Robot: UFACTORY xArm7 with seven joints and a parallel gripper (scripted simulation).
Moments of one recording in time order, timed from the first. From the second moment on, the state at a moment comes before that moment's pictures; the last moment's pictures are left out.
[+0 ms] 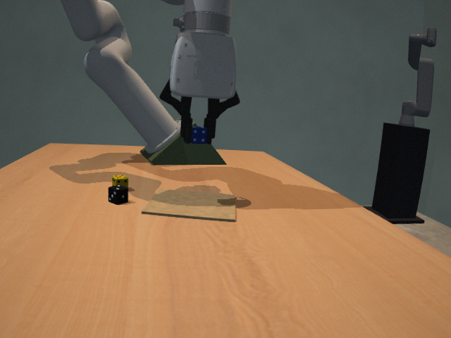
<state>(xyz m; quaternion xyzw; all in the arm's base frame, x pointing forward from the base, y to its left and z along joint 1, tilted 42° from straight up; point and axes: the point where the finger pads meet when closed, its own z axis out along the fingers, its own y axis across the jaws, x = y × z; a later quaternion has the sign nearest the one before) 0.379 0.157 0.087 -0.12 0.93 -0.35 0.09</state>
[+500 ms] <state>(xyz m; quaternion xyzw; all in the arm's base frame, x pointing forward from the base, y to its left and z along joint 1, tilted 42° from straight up) 0.386 0.136 0.064 -0.12 0.93 -0.35 0.09</state>
